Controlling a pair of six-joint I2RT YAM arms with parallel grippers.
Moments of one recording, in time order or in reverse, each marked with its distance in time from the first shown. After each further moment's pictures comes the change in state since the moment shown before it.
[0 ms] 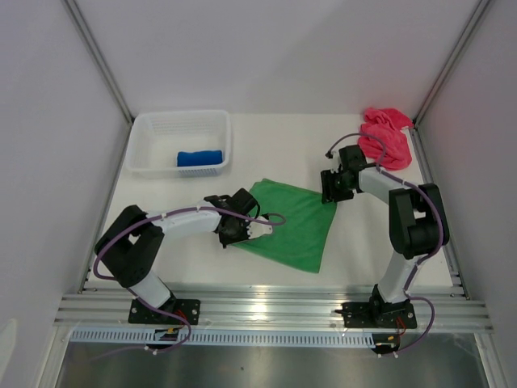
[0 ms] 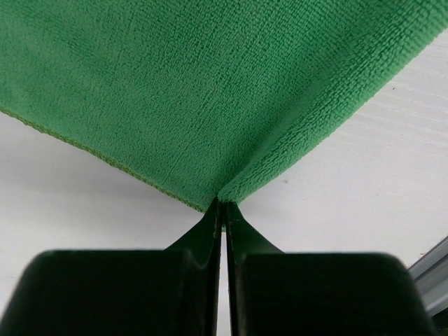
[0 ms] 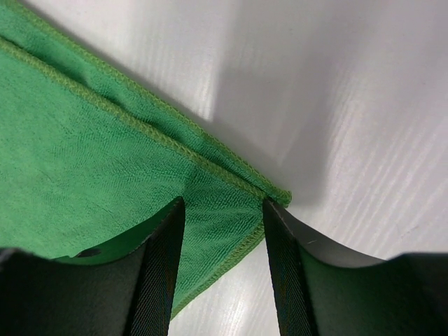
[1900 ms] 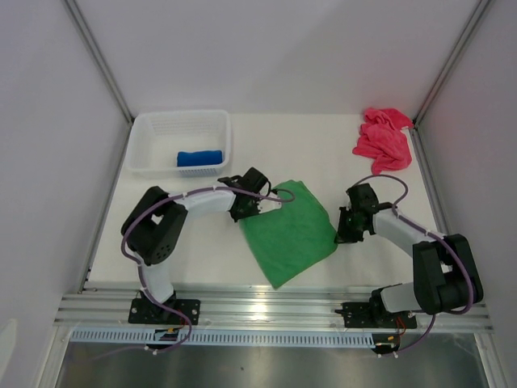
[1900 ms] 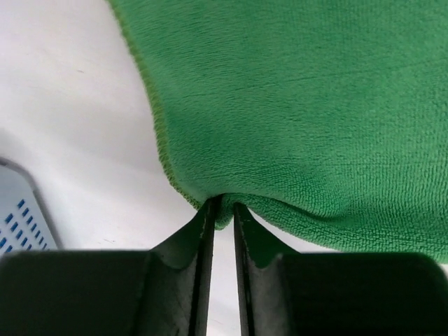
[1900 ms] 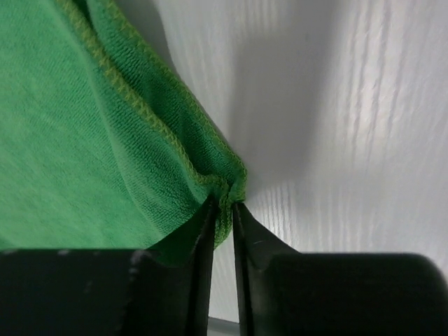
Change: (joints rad) left arm 0.057 0.224 0.246 0.096 -0.175 0.056; right arm 0.036 -0.430 -0.472 -0.062 0.064 0.392
